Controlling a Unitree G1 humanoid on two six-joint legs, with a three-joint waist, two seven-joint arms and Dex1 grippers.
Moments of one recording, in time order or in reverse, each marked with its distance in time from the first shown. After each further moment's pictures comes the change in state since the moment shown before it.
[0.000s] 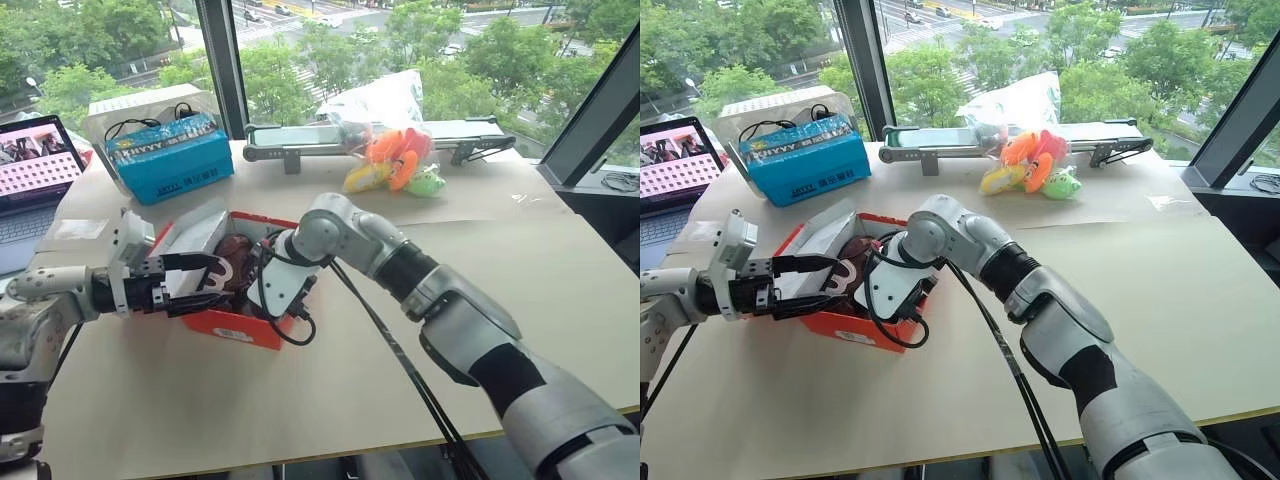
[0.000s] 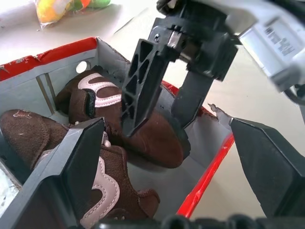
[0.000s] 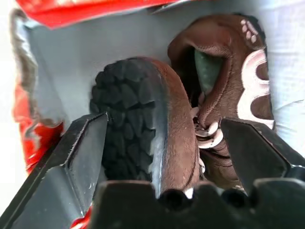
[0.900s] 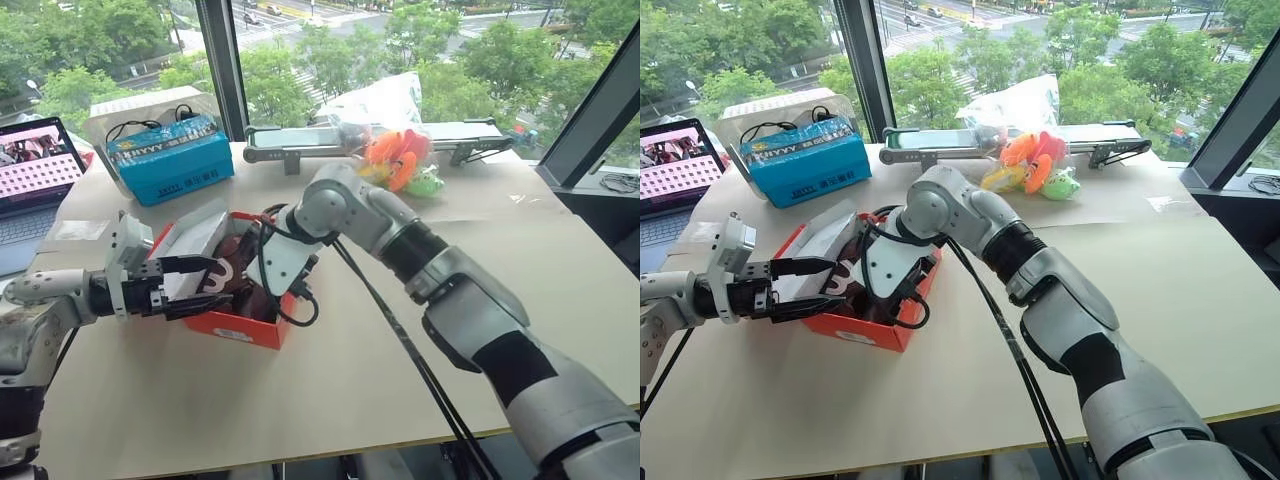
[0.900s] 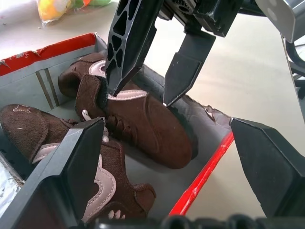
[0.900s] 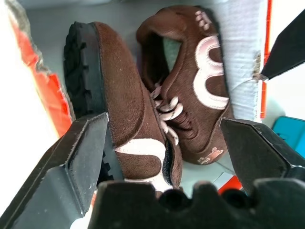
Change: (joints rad) left arm 0.006 0.002 0.005 -0.005 0.000 0.000 -0.001; right arm -0.083 -0.047 -0.060 -0.051 0.062 -0.019 0.096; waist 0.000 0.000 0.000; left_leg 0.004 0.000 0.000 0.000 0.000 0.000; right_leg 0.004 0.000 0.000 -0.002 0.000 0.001
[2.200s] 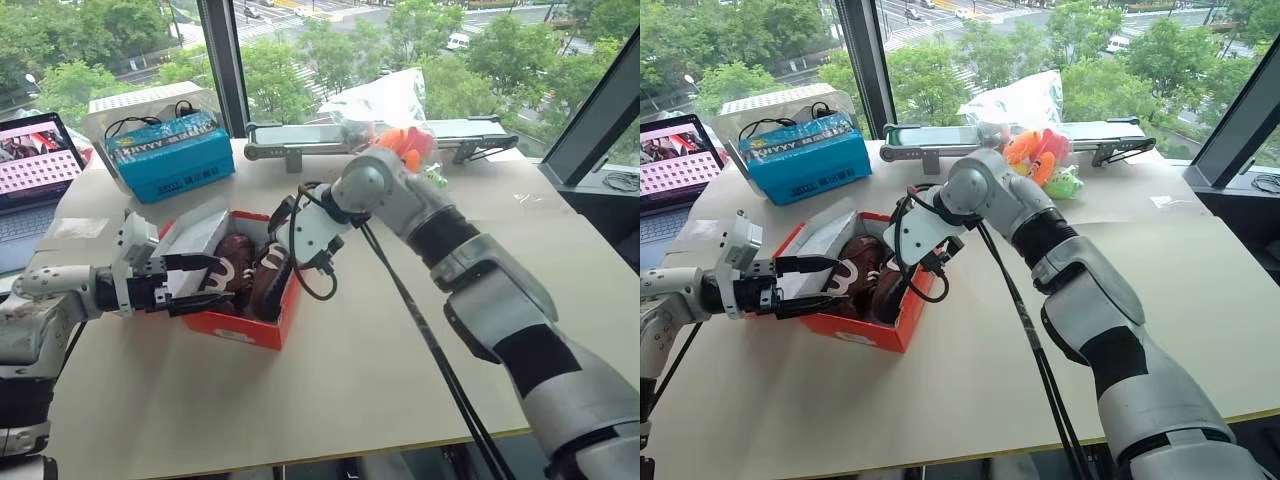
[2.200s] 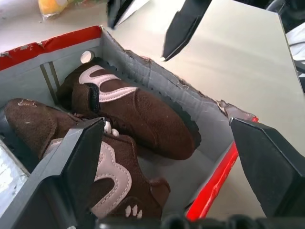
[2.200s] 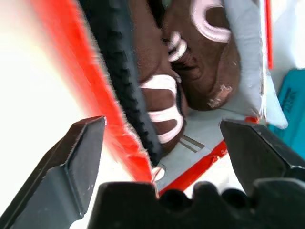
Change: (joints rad) left arm -0.046 -0.019 -0.034 0.057 0.041 -0.027 -0.032; right arm -0.020 -0.153 -0.032 -0.048 0.106 0.025 0.088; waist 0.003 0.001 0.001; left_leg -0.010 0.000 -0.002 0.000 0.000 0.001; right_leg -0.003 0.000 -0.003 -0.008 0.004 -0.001
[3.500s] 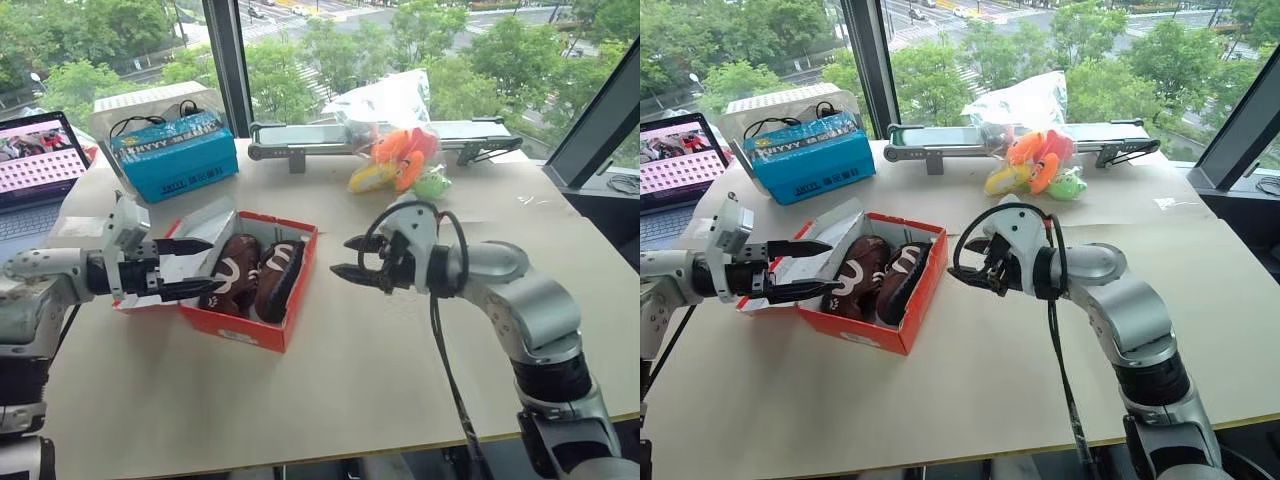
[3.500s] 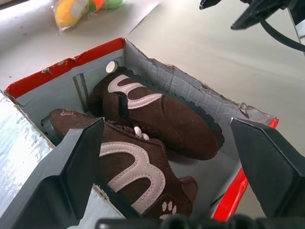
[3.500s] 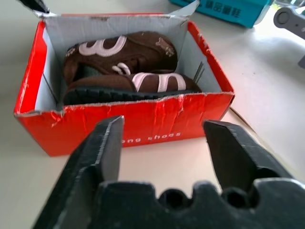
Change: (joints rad) left arm -0.111 0.035 -0.048 0.145 0.042 -0.104 -0.057; right arm 0.773 -0.240 -0.436 -1.082 0.624 1.359 -0.527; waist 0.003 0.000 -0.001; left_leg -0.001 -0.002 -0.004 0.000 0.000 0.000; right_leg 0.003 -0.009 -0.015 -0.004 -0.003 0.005
